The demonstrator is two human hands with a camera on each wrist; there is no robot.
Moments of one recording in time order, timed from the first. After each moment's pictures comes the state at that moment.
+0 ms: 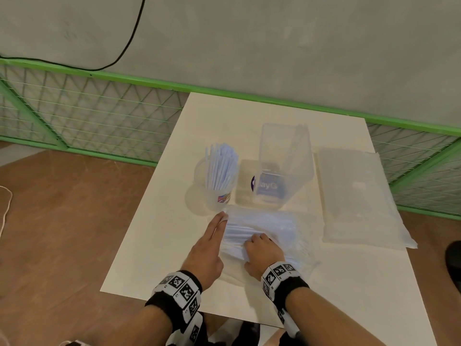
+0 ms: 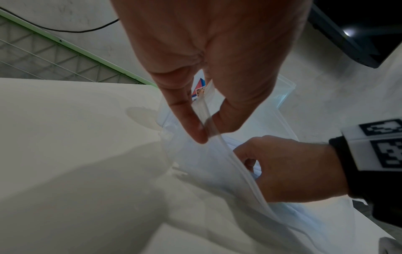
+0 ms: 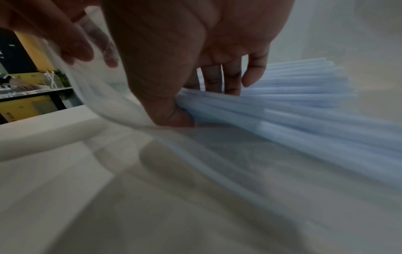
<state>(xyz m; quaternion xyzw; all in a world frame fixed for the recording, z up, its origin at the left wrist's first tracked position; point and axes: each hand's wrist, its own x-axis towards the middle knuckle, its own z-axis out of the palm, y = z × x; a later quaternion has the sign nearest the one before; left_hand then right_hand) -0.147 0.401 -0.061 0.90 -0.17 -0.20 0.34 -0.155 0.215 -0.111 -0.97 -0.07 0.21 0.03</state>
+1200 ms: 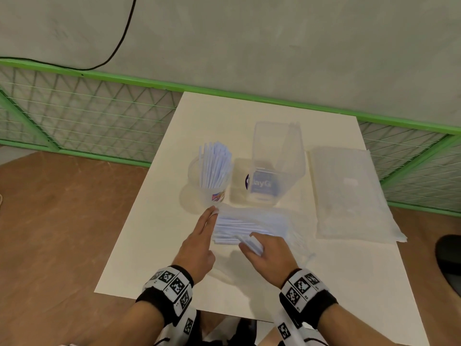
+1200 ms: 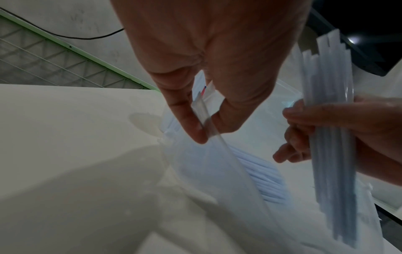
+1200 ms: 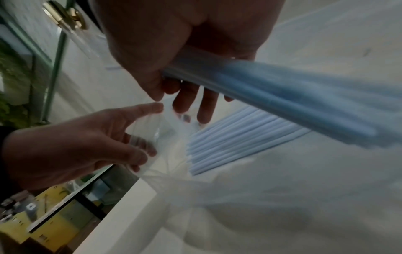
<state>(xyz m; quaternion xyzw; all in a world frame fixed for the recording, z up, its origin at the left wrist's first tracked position) -0.141 0.405 -0.057 0.91 -0.15 -0.18 0.34 -0.187 0.201 -0.045 -0.93 -0.02 0.03 0.36</state>
